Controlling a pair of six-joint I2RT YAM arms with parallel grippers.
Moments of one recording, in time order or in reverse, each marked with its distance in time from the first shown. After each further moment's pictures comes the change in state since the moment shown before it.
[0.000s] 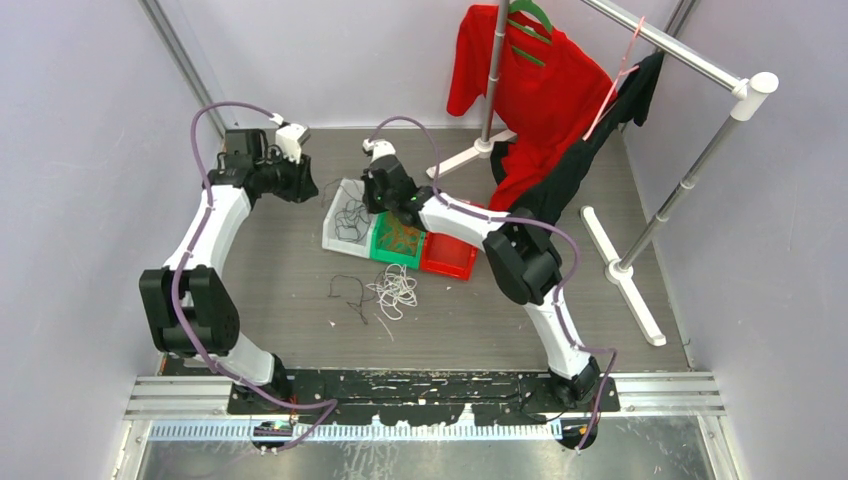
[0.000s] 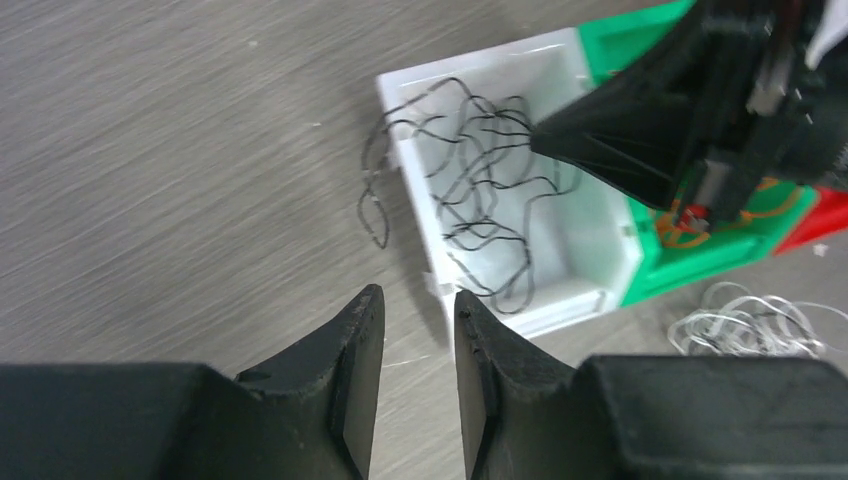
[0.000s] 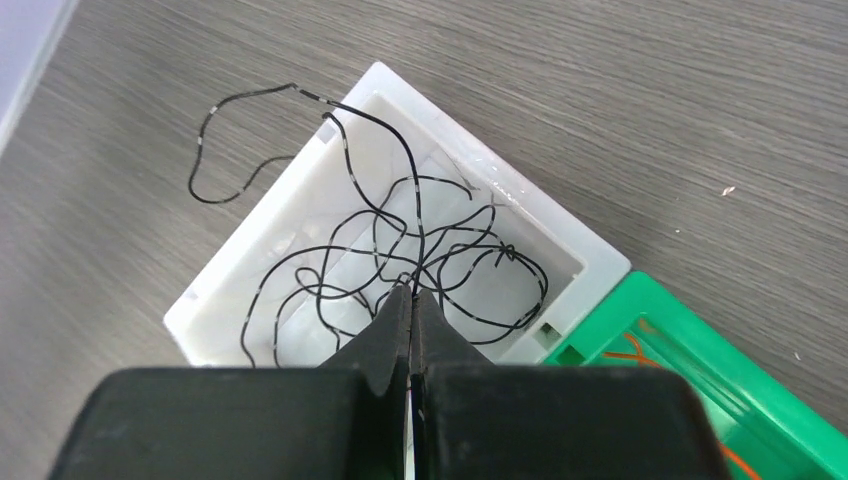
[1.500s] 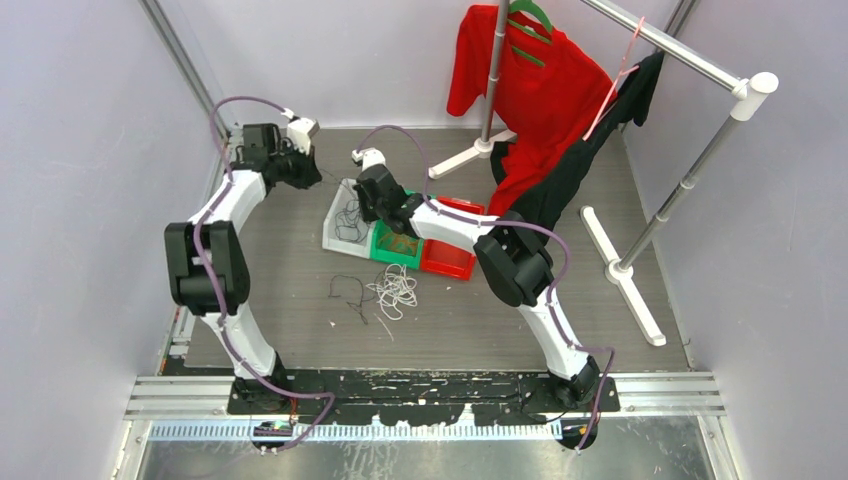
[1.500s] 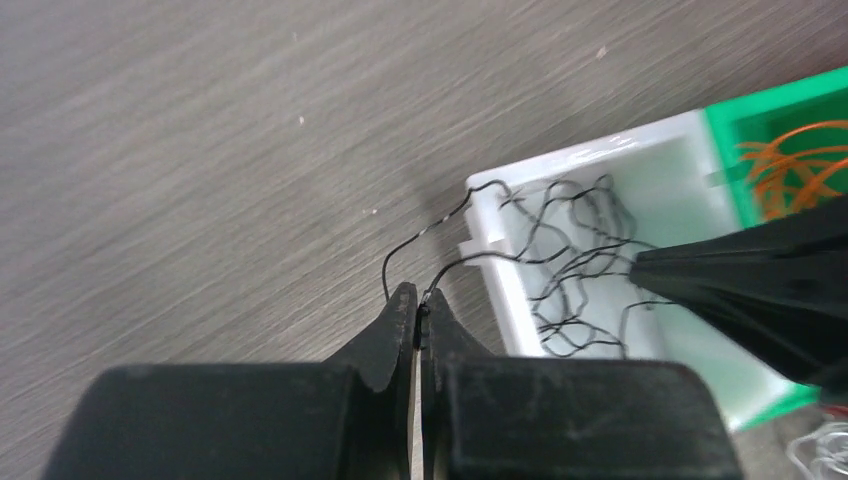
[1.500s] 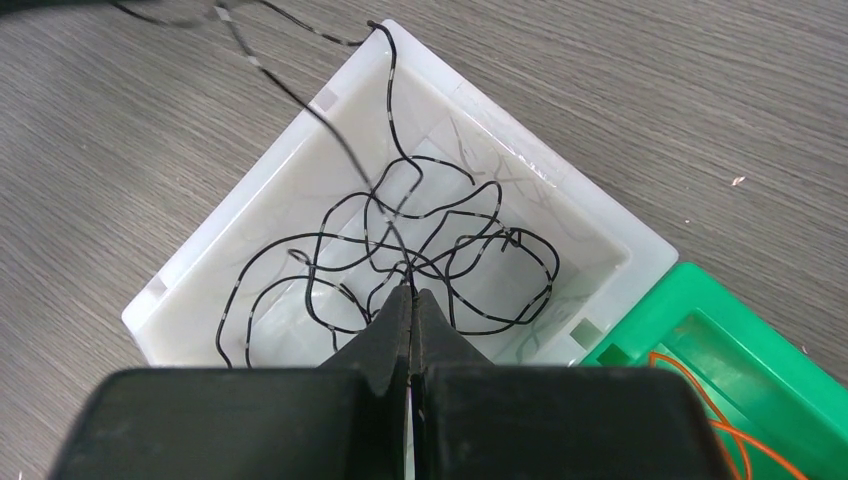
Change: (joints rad) left arm 0.003 0.311 0.089 0.250 -0.040 0.014; right arm 0.042 0.060 0.045 -0.034 0.107 -0.069
